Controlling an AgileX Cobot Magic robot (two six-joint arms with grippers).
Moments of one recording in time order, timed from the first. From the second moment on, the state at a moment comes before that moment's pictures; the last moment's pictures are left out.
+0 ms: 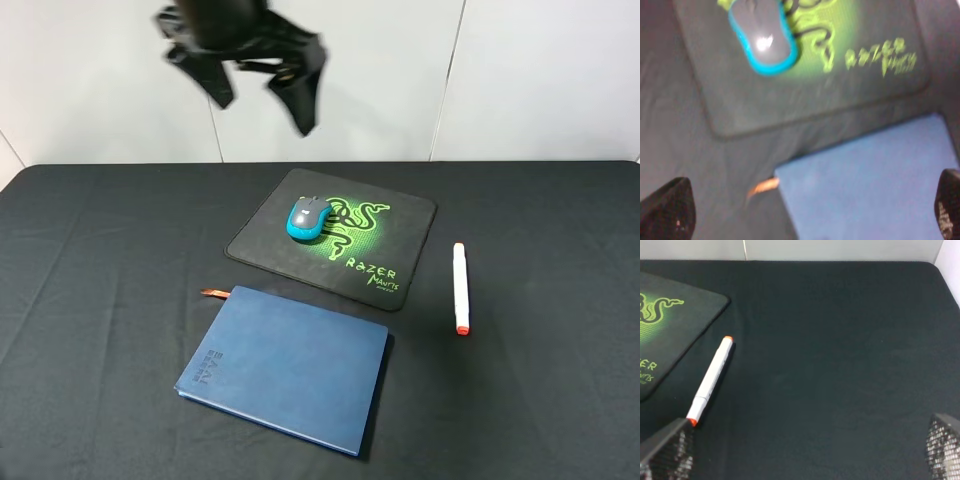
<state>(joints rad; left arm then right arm) -0.65 1.80 -1.78 0.04 1.17 0.00 0.01 -0.01 -0.49 -0.02 1.02 0.04</state>
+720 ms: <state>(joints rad) -0.65 1.10 -1.18 0.07 1.17 0.00 0.01 -0.01 -0.49 -0.02 1.02 0.04</state>
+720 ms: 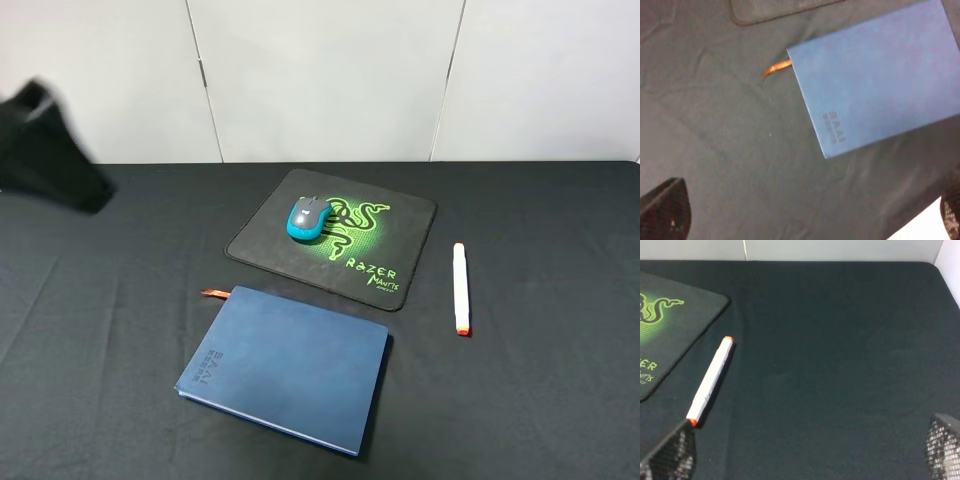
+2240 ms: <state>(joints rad) -0.14 0.13 -0.50 0.08 1.07 0.00 0.01 -0.01 -0.49 -0.02 1.02 0.04</state>
